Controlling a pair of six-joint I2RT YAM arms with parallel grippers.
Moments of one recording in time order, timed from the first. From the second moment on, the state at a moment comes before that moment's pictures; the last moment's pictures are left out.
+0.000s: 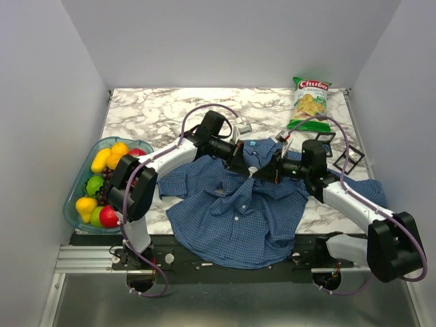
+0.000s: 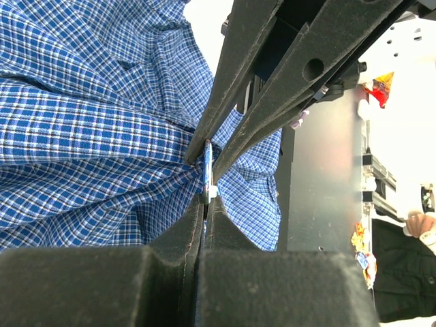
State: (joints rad) left arm -0.61 1.80 1.29 -0.26 1.07 -0.16; right arm 0.32 1.19 0.56 0.22 -0.80 0.26
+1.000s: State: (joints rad) left arm -0.61 1.80 1.29 -0.21 1.00 -0.16; right arm 0.34 1.18 0.58 0.18 -0.63 0.42
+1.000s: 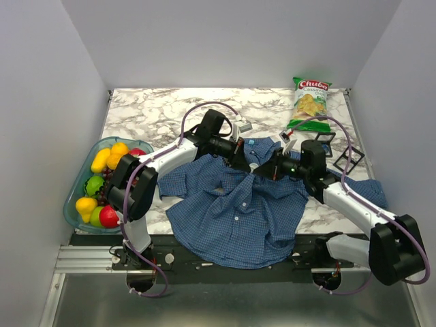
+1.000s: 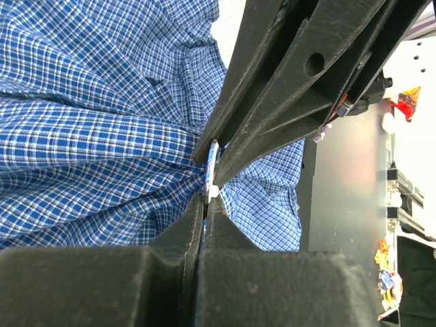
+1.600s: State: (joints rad) left arm -0.62 1.80 1.29 -0.15 1.00 -0.19; right arm 0.34 1.08 0.54 0.18 -0.55 0.44
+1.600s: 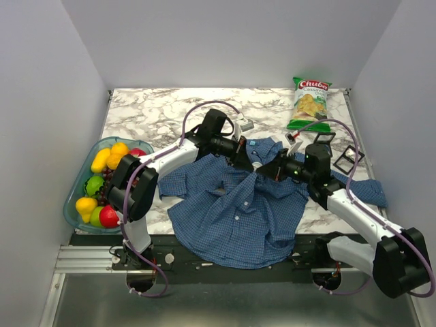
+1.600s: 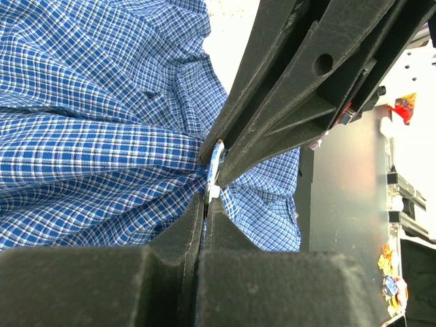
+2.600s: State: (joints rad) left arm -0.61 1.80 1.29 -0.11 1.00 -0.27; right arm 0.32 0.97 0.52 0.14 -0.46 0.45
